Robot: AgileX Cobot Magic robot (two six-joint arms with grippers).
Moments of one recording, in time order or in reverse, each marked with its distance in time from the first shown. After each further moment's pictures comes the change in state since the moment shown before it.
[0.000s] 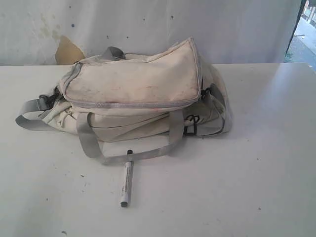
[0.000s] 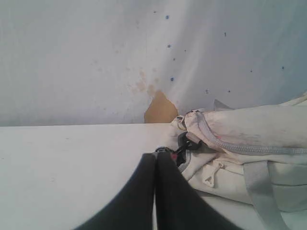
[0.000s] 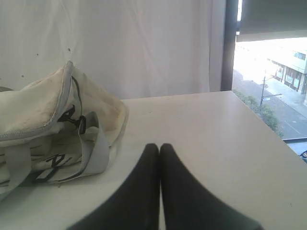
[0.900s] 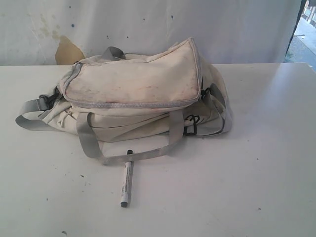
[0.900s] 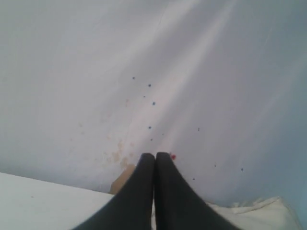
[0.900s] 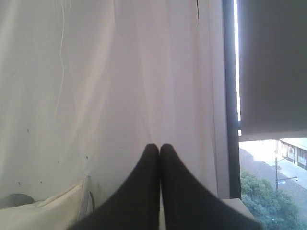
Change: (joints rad) left arm 0.000 -0.004 -0.400 0.000 0.211 -0.248; right arm 0.000 0.008 -0.291 0.000 -0.048 0.011
